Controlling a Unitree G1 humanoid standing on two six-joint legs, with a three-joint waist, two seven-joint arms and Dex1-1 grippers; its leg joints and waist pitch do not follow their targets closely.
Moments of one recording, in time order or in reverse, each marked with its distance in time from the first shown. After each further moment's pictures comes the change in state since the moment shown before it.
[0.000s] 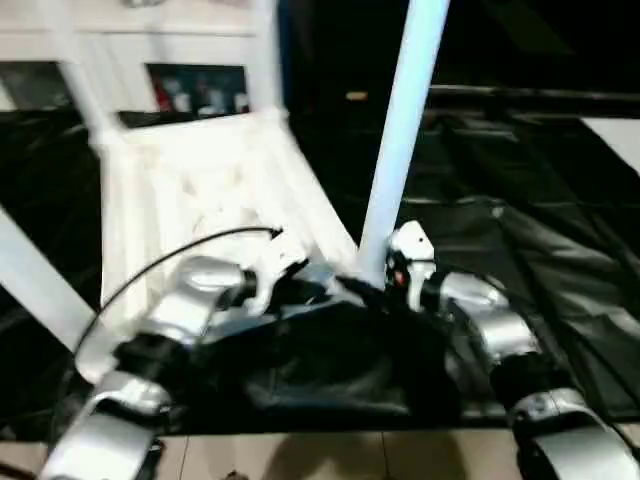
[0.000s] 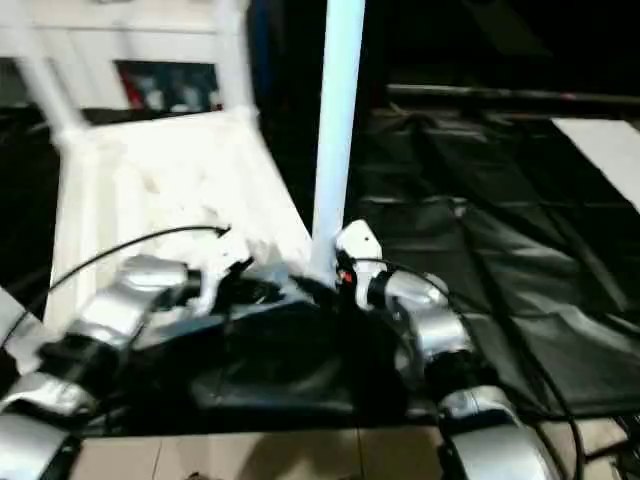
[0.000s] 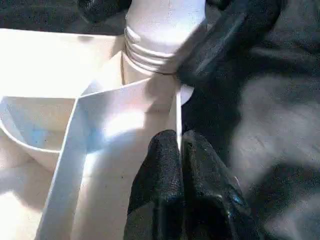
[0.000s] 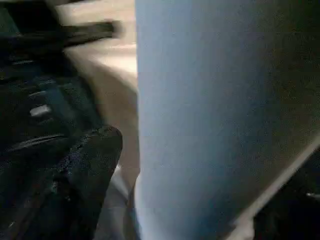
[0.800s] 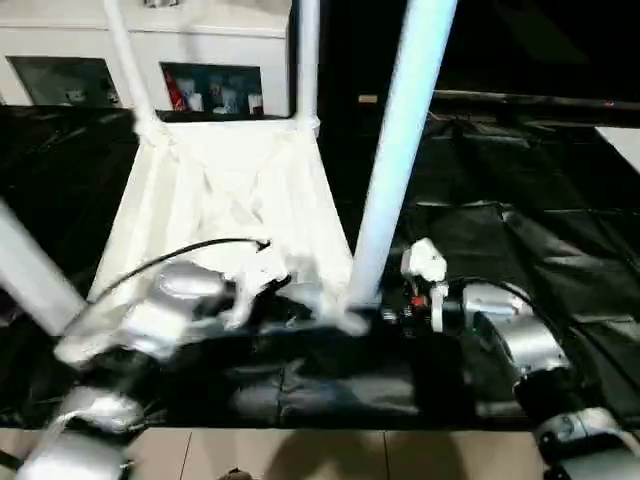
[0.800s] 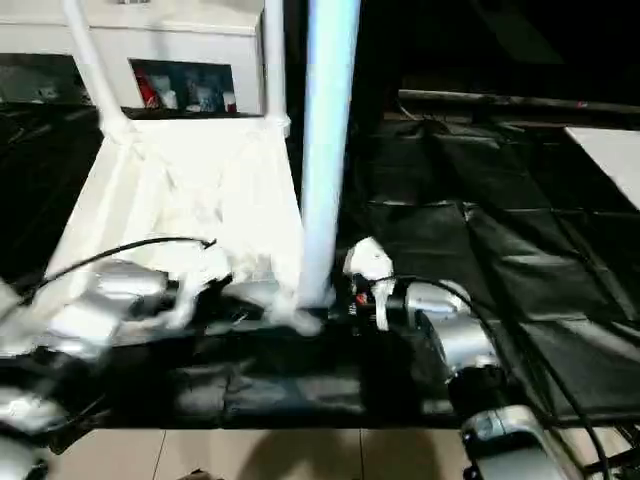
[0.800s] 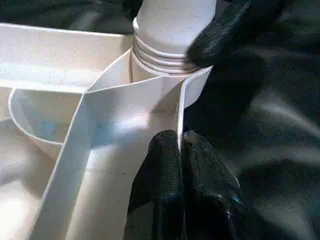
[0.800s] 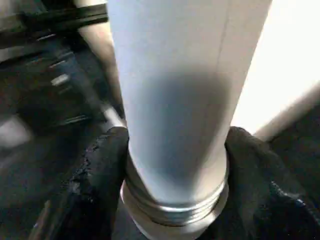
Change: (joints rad) left arm 0.005 -0.033 0.007 -0.008 0.016 0.027 0.107; right arm 0.070 0.014 -0.031 -0.041 -0.006 0.045 -0.102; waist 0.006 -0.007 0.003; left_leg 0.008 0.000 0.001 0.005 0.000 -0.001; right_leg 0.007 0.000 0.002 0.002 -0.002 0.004
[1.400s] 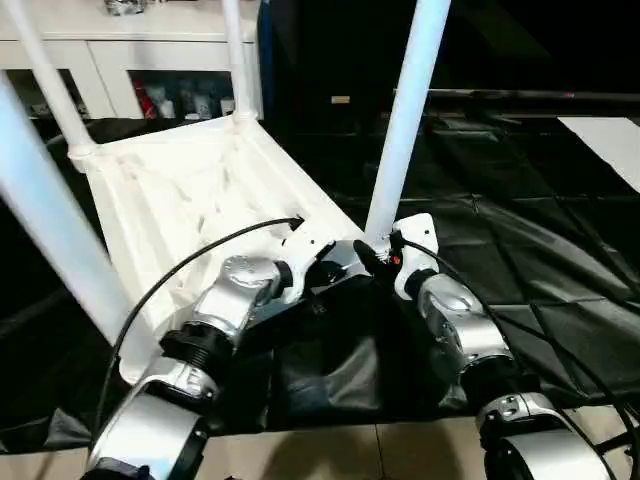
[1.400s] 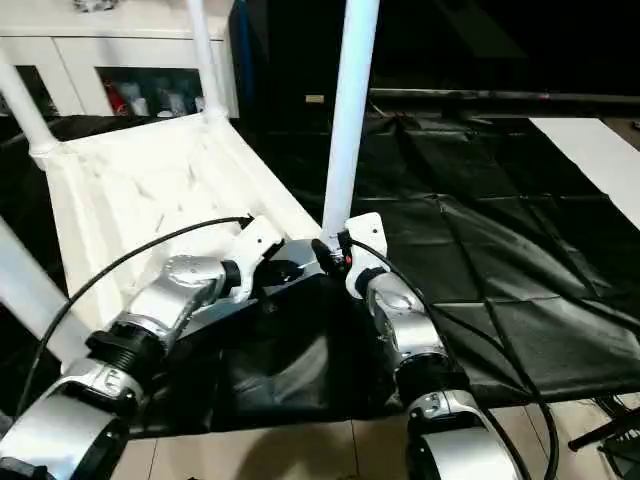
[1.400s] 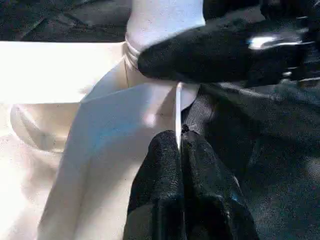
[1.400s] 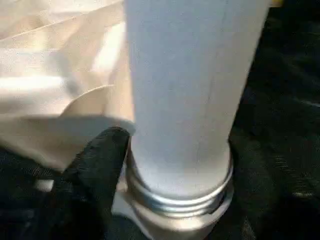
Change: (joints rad) left arm -0.112 -0.158 0.036 0.194 0.050 -0.020 0.259; right arm -0.094 0.153 -0.098 0.152 -0.057 -0.020 -0.444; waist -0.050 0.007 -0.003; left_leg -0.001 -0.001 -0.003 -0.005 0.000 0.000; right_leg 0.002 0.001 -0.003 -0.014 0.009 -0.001
